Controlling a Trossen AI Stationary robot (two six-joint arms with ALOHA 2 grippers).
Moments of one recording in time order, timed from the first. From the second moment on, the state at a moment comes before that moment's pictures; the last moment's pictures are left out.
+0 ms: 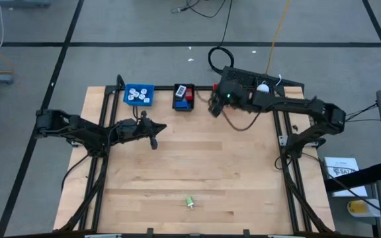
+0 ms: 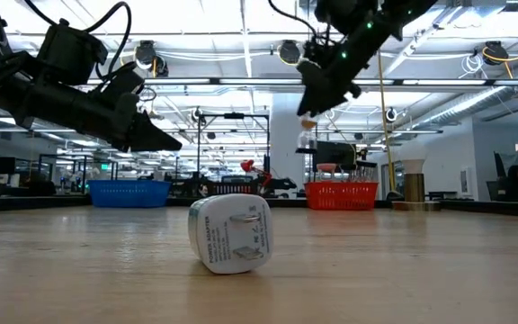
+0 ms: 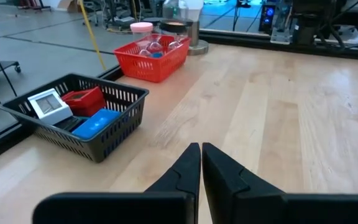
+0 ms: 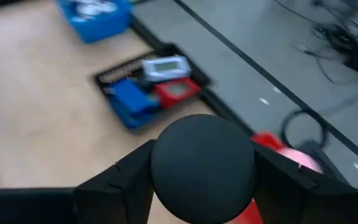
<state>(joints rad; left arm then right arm) 0.20 1.32 0.14 0.96 -0.16 -0.03 -0.39 1.47 1.12 -0.31 0.31 0.11</state>
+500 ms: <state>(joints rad) 0.20 1.32 0.14 0.96 -0.16 -0.03 -0.62 1.47 0.95 -0.19 0.26 0.12</state>
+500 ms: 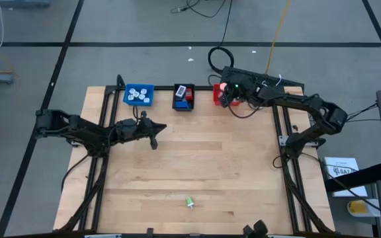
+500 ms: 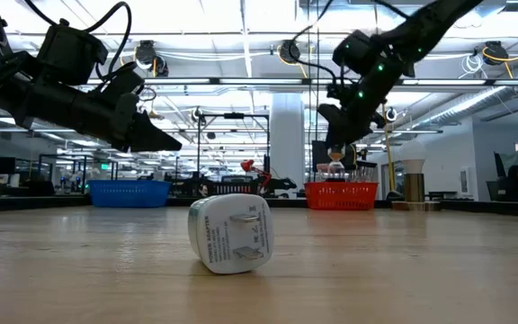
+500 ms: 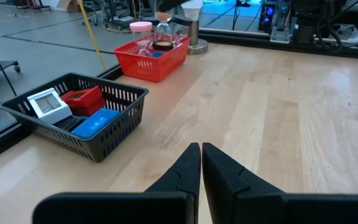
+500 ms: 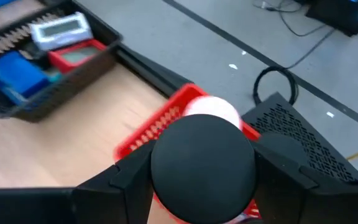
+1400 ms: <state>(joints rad) 0.20 1.32 0.14 0.96 -0.16 -0.03 -0.66 1.53 0.90 -0.11 0.20 0.15</state>
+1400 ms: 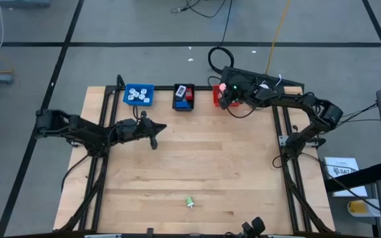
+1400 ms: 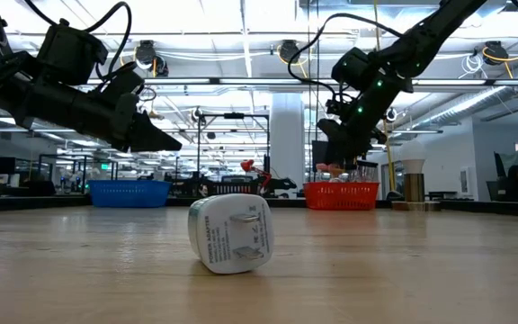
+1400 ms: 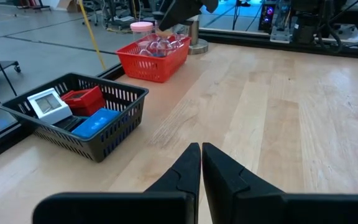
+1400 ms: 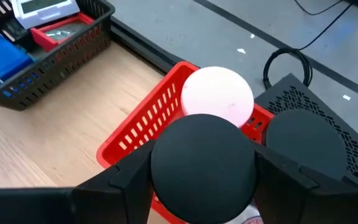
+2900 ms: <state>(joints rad) 0.09 1.32 0.16 0.91 -0.05 -0.03 -0.48 1.16 0.76 -0.16 0.26 0.07</state>
